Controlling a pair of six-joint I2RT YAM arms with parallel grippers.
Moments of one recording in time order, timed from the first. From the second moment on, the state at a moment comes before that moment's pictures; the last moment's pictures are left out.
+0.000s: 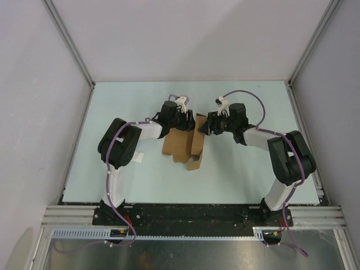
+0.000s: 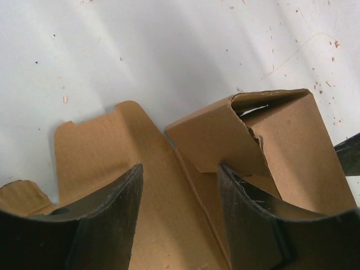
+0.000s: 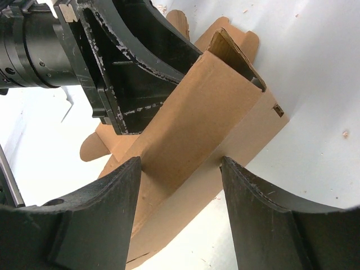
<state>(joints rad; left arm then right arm) -0.51 2.08 1.23 0.30 0.32 -0.31 0.36 1.74 0.93 0.32 -0.56 0.33</state>
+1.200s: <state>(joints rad) -0.54 2.03 1.10 0.40 0.29 -0.46 0.34 1.75 0.93 0.33 -0.57 0.32</state>
